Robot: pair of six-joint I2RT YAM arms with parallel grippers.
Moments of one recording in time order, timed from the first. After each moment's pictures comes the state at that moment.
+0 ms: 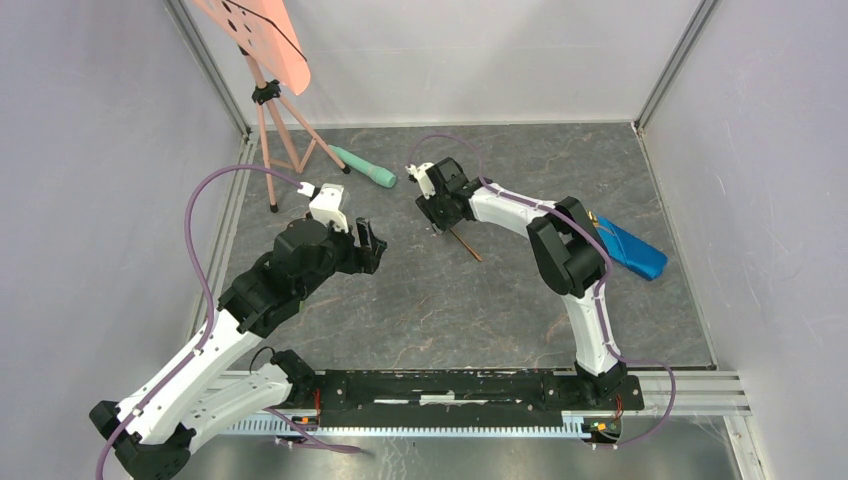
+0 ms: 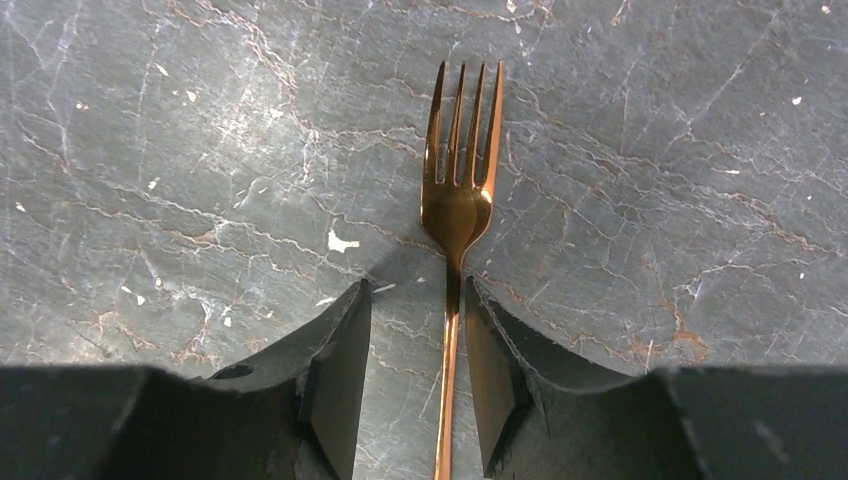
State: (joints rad) left arm -0.70 0.78 0.91 -0.54 -0.23 -0.38; right arm 0.65 2.17 1.62 -0.40 0.00 -0.08
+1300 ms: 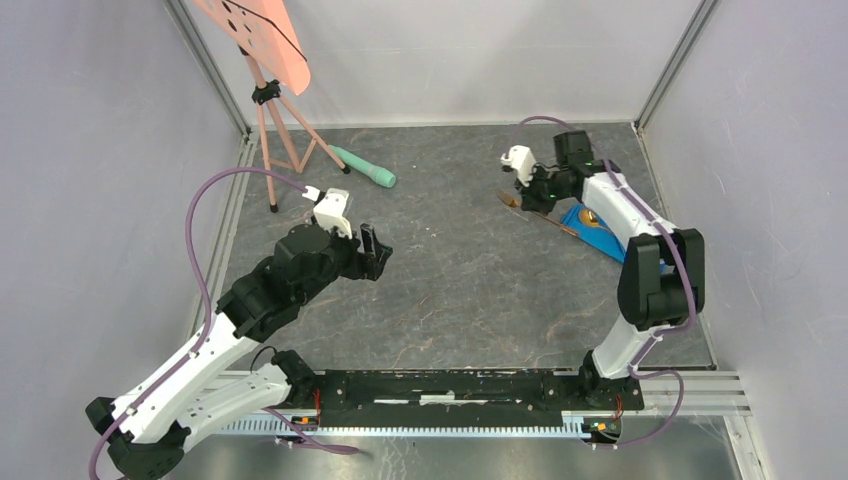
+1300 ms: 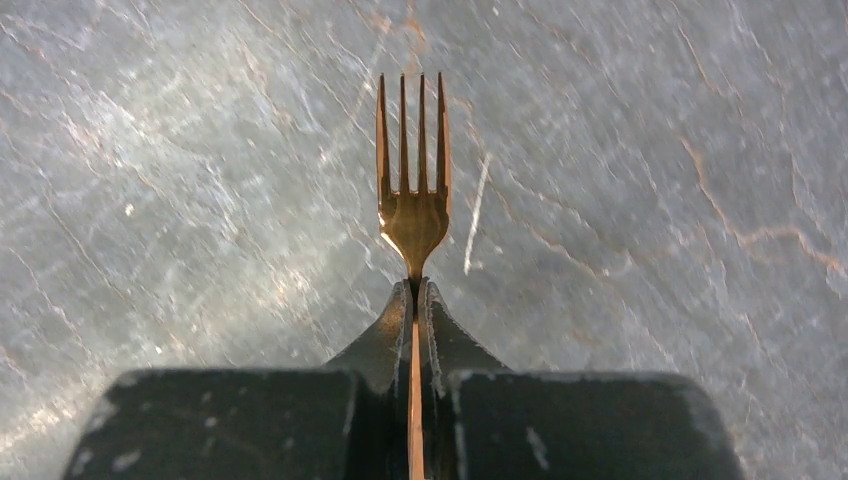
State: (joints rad) left arm -0.77 0.76 0.91 -0.54 -0.23 -0.38; right arm 0.18 1.73 1.33 -0.60 -0.47 -0.82
